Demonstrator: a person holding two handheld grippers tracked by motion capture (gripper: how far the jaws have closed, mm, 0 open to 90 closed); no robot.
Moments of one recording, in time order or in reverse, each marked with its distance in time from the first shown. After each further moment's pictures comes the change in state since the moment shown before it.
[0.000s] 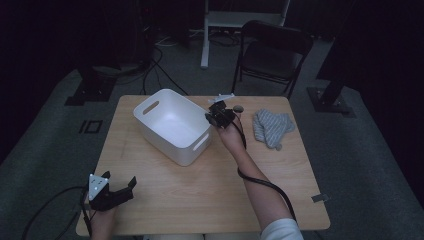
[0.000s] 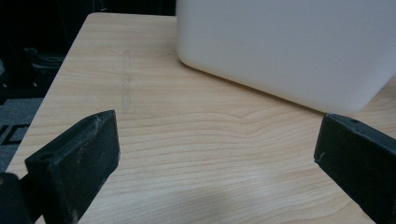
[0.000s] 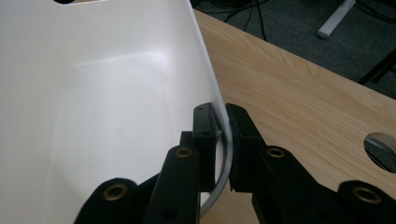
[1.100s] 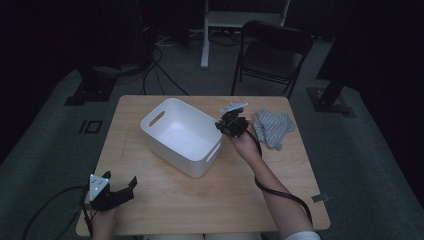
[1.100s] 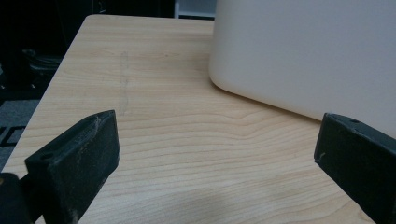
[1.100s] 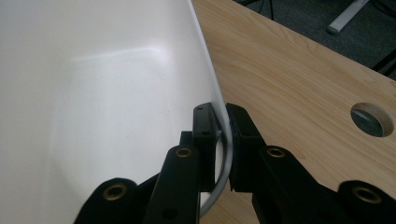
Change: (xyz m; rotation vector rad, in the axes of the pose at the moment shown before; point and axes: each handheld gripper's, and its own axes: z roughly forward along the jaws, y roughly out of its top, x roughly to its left) left arm -0.002 0.000 0.000 -0.013 -0.005 -0.002; right arm -0.009 -0.032 -0.040 0.025 0.040 -0.057
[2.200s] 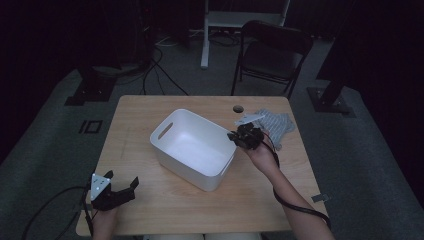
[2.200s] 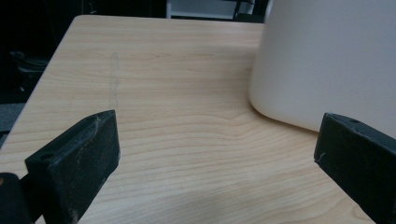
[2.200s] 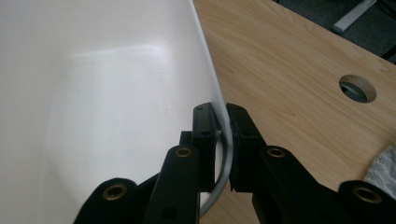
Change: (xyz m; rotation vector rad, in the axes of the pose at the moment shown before) left arm 0.000 -0.001 0.003 -0.004 -0.023 0.015; right arm -0.004 -0.041 -0.046 0.003 0.025 -0.049
